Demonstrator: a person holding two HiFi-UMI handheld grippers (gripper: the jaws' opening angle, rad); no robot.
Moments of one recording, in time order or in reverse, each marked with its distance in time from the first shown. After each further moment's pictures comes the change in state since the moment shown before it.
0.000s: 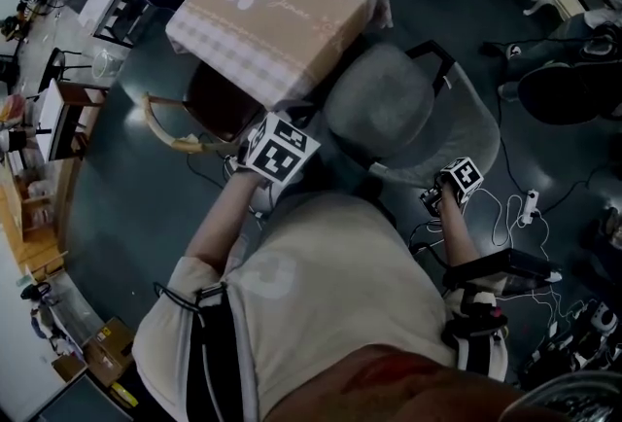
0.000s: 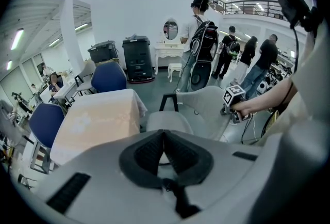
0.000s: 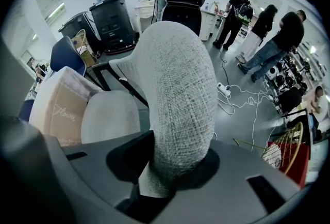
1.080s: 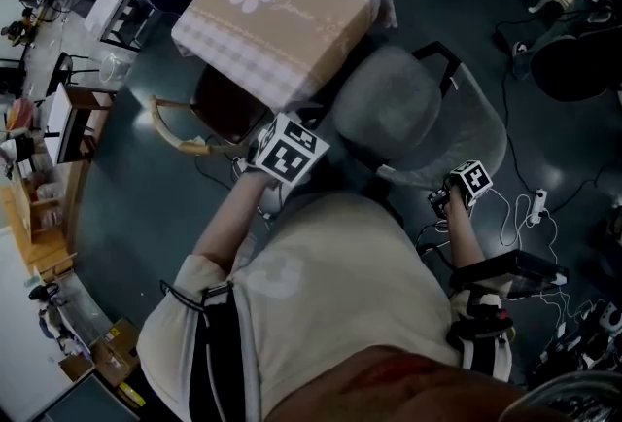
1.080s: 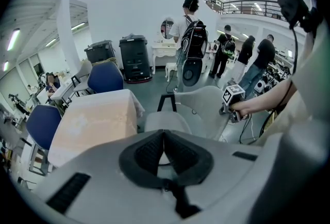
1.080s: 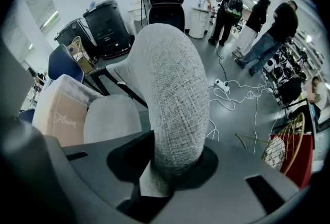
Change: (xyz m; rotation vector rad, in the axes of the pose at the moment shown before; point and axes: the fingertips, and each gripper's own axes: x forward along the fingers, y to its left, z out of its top) left arm 0.005 -0.008 0.006 0.017 -0.001 -0.022; right arm -0.003 -0.008 0.001 0.068 -0.013 0.012
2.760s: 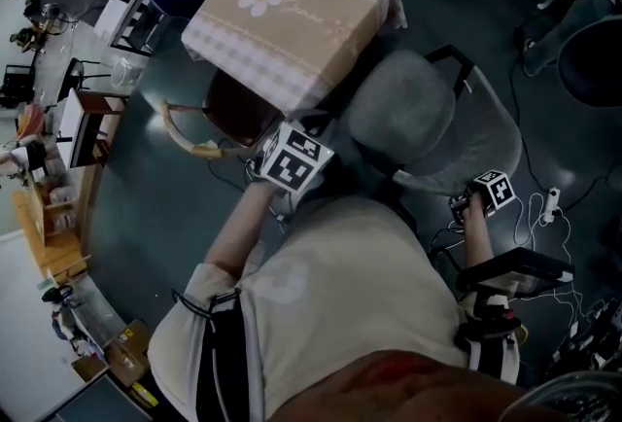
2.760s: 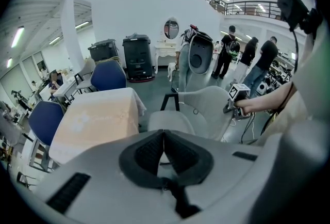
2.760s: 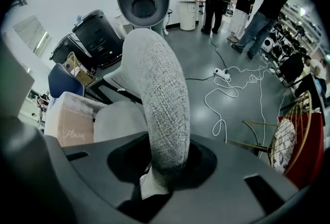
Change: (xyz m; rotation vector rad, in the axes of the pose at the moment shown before) left arm -0.012 0.009 -0.007 -0.030 -0.001 0.017; right arm -0.011 -0.017 0.004 0.152 0.037 0.081
